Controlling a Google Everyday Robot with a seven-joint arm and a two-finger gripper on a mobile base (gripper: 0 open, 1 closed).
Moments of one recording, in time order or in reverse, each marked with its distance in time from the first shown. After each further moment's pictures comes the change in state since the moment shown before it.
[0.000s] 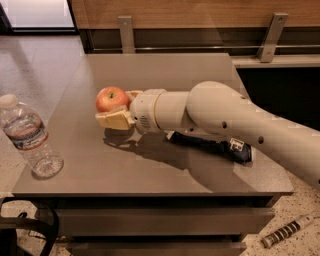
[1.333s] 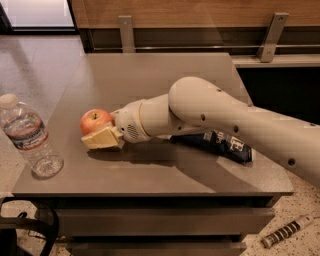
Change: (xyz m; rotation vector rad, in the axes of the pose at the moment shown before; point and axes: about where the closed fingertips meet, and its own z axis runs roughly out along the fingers) arm 0.035 0.051 0.026 -0.224 0.165 0.082
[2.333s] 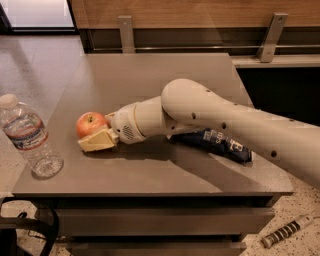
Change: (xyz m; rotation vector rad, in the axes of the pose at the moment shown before) arm 0.010 -0.001 0.024 -0.064 0.021 0.011
